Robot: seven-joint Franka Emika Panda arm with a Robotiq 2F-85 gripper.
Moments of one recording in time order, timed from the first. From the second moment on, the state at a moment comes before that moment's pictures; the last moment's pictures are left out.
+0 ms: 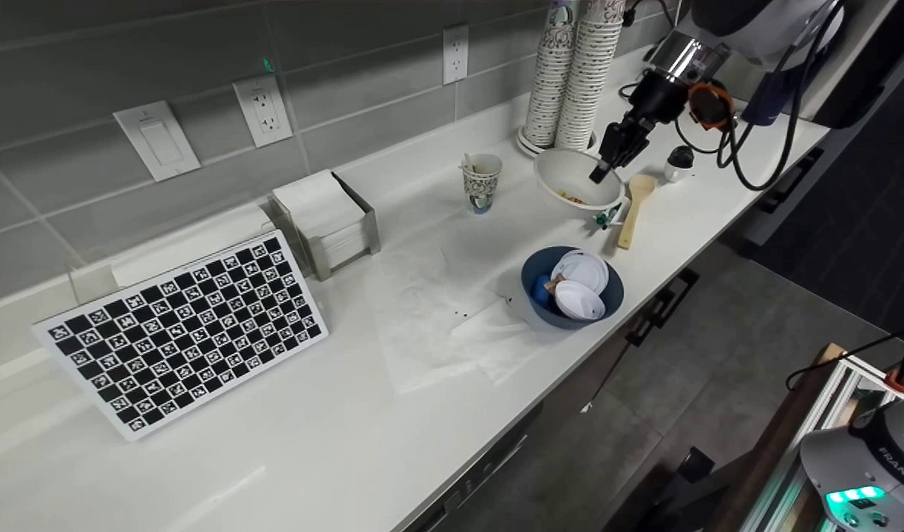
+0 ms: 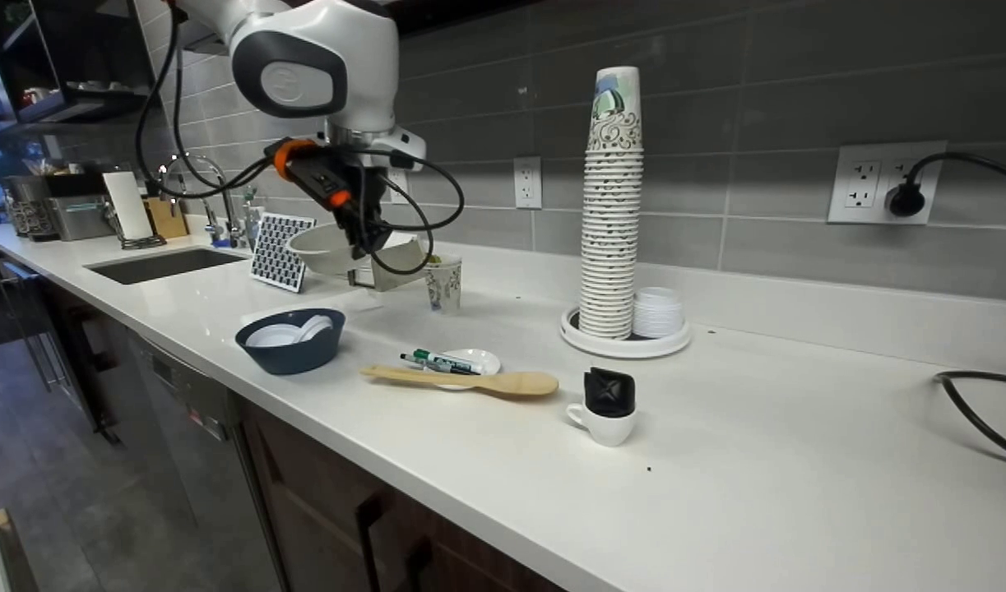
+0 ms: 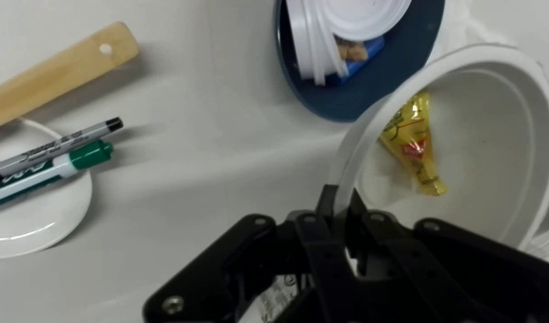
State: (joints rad) arm -0.11 -0.07 -0.03 -2.21 0.55 2.16 -0.40
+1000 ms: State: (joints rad) arm -0.04 -0.13 -0.03 -2.32 0.49 2.09 -0.37
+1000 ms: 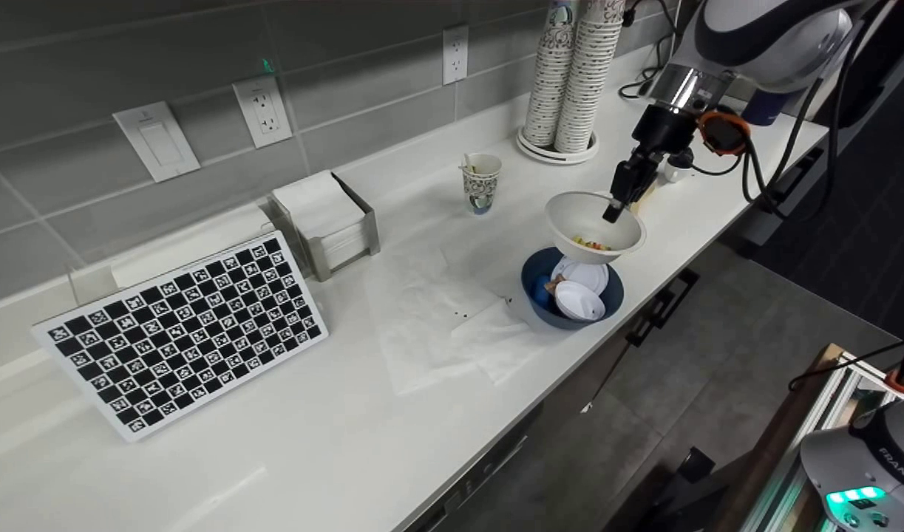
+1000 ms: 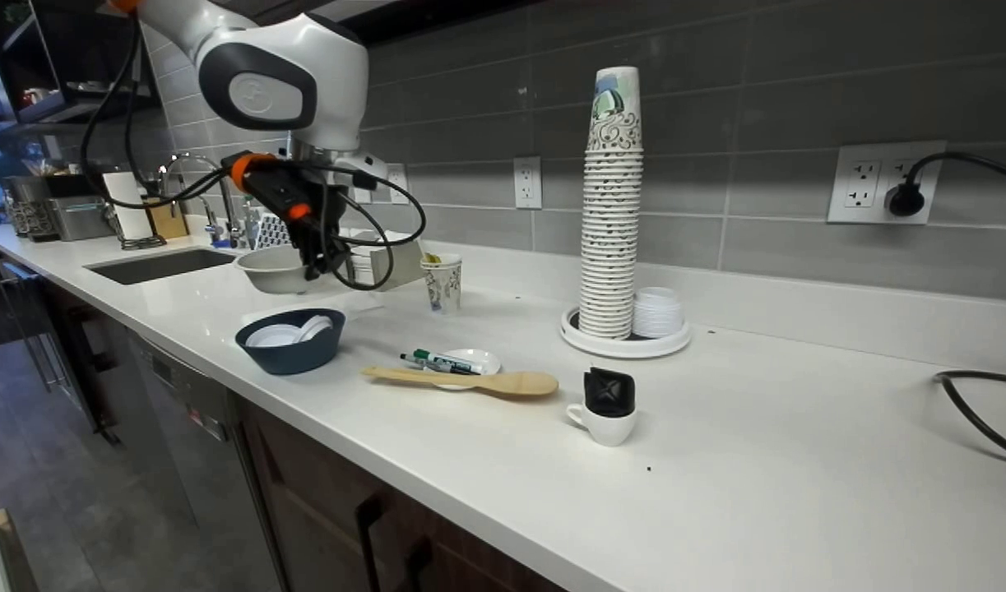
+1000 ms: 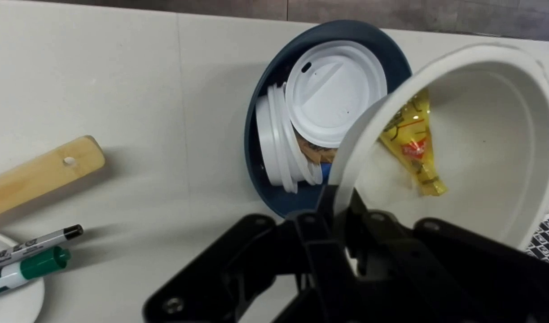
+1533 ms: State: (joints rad) arm 0.01 -0.12 0.00 -2.36 0.45 2.14 -0.31
